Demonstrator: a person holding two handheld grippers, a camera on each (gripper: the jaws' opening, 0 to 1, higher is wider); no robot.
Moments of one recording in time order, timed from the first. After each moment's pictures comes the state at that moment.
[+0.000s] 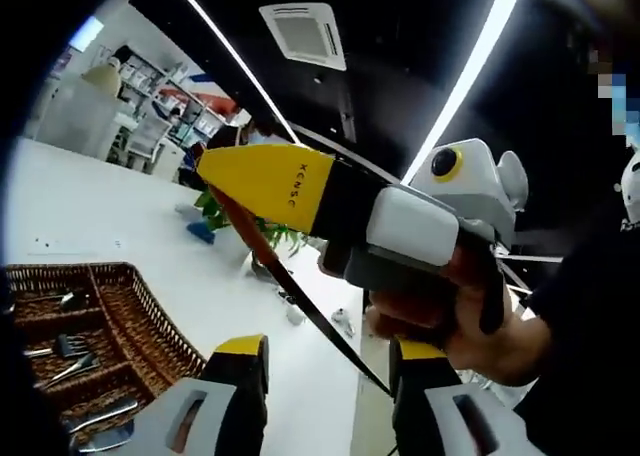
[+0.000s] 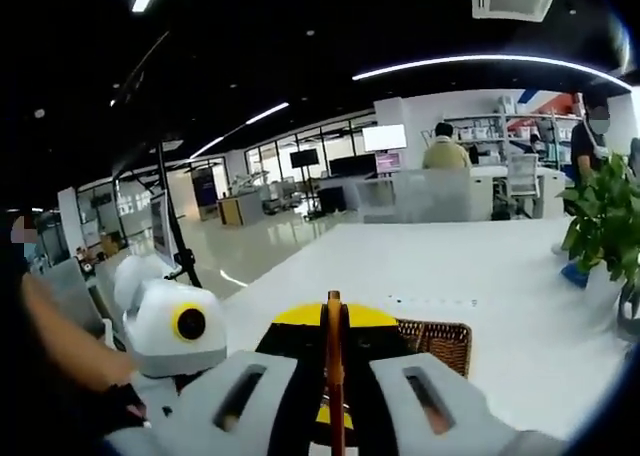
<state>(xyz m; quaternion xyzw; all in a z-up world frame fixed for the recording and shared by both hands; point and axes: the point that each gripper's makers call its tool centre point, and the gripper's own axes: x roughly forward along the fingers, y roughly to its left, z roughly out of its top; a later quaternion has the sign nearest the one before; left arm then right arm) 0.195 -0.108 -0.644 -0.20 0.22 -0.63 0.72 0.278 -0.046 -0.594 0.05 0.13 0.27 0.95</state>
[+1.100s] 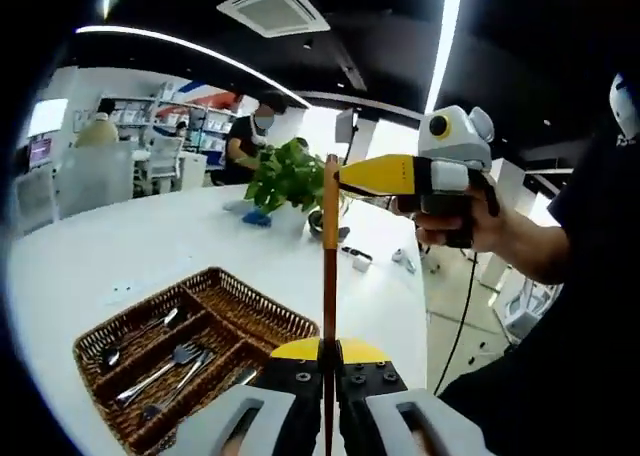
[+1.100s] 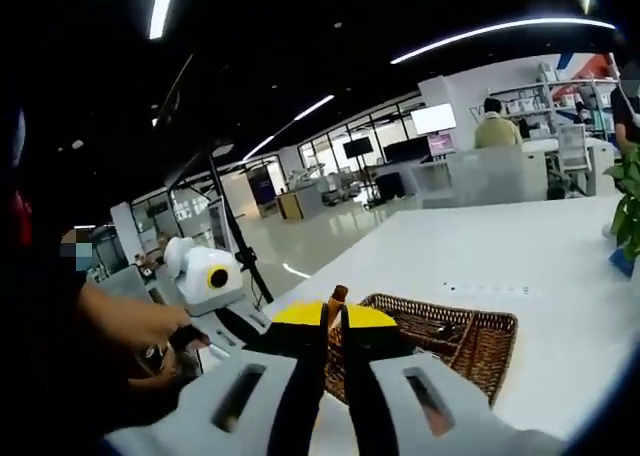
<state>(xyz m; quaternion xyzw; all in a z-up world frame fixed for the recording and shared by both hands) 0.218 -0.005 -0.667 0.03 0.23 -0.59 0.77 0.249 -0.040 -0.579 0.09 0.15 0.41 0.89</state>
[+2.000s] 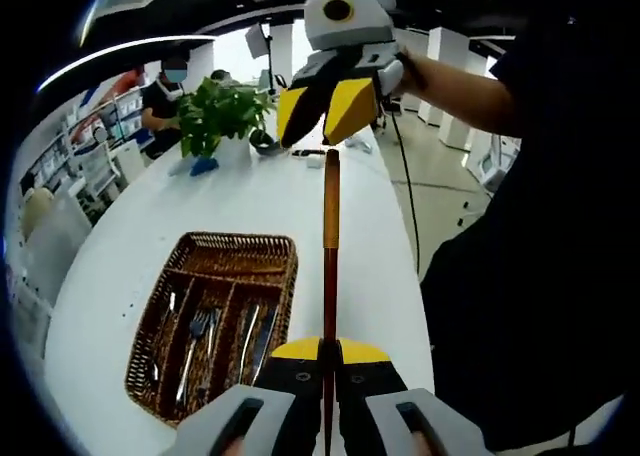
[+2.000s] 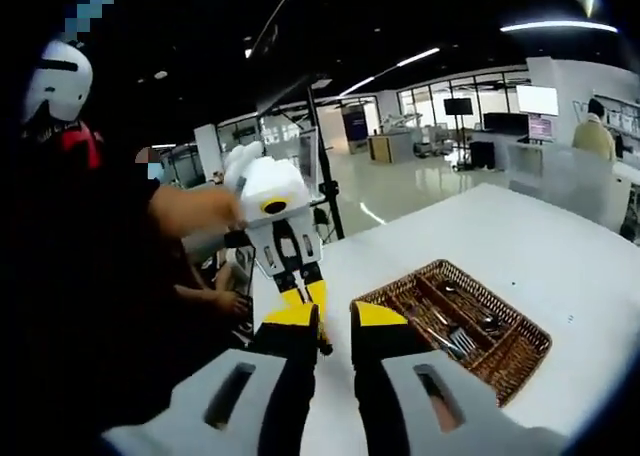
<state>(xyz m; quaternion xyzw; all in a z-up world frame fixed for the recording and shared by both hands) 0.174 0.034 -0.686 0.28 0.29 -0.65 0.65 0.195 -0.017 -0.602 -0.04 0.22 0.59 0.78</state>
